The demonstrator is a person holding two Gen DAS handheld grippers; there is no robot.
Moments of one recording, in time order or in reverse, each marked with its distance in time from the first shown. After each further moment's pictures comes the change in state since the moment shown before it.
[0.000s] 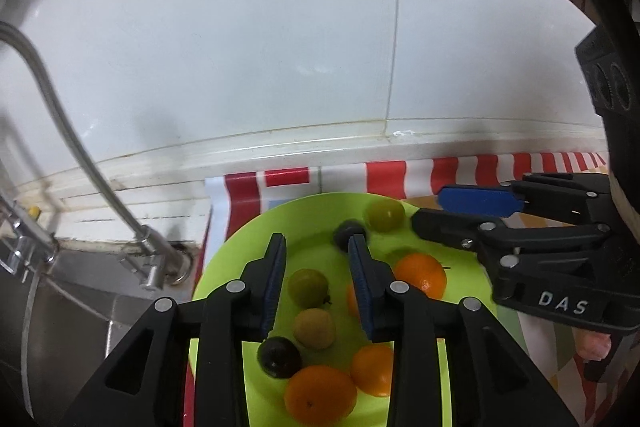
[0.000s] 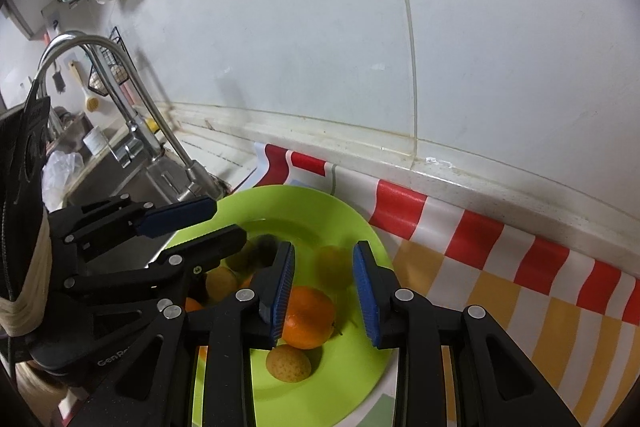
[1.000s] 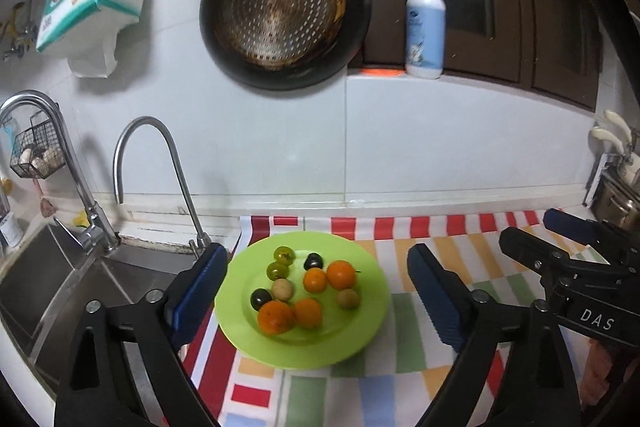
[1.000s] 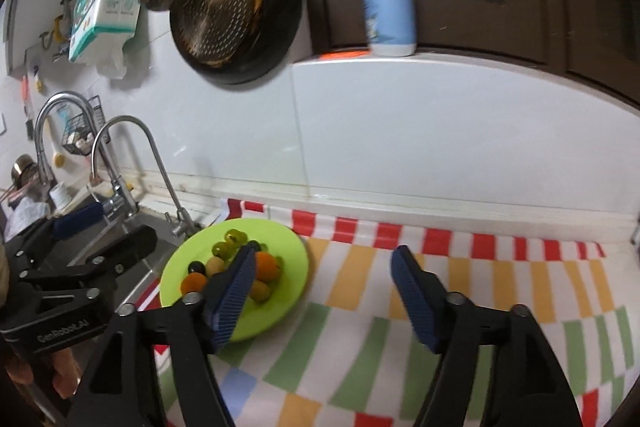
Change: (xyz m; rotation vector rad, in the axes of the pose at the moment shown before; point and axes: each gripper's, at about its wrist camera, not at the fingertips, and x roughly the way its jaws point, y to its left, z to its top) left arm -0.176 -0.066 -0.046 -0.078 -0.293 0.086; right arm -0.211 0.025 -0.078 0.096 -0.308 -0.326
